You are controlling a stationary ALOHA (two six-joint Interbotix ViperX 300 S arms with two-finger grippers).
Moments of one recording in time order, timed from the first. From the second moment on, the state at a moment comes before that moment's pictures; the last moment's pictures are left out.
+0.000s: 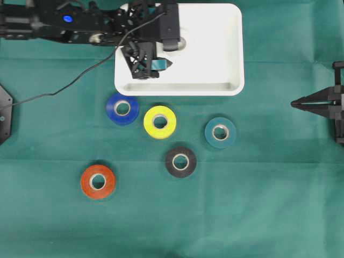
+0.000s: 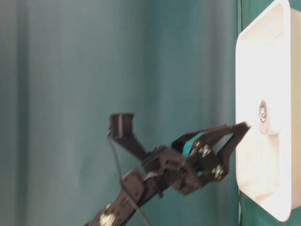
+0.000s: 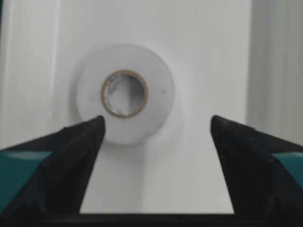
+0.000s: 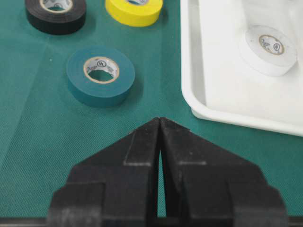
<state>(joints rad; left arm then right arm) 0.32 0.09 0.48 -0.02 0.26 0.33 -0.04 -1.17 1.48 -0.08 0.02 0.00</state>
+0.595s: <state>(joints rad) 0.20 -0.40 0.90 -0.03 0.18 0.25 -0.04 -1.18 1.48 -0.08 0.02 0.00</state>
